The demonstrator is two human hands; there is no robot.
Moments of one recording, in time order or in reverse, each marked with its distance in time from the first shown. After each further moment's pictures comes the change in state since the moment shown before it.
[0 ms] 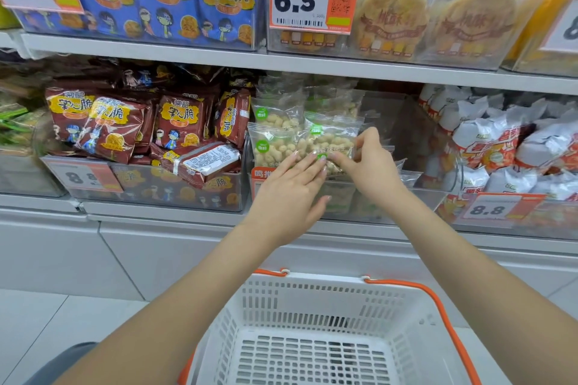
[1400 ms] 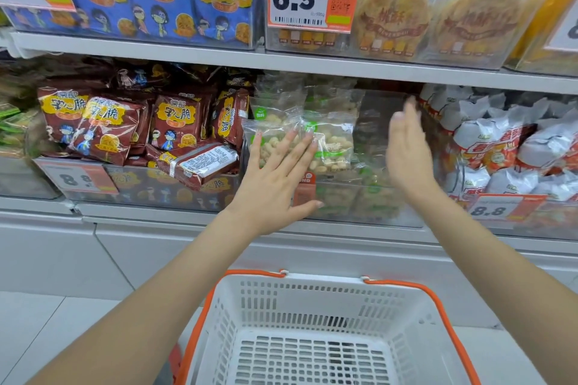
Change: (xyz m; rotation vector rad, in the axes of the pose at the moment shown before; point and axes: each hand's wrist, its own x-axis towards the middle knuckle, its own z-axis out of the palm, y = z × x) left_hand 0.001 -0.031 0.008 0.105 -0.072 -0.039; right_hand 0.019 0.026 -0.025 0.074 0.209 -0.019
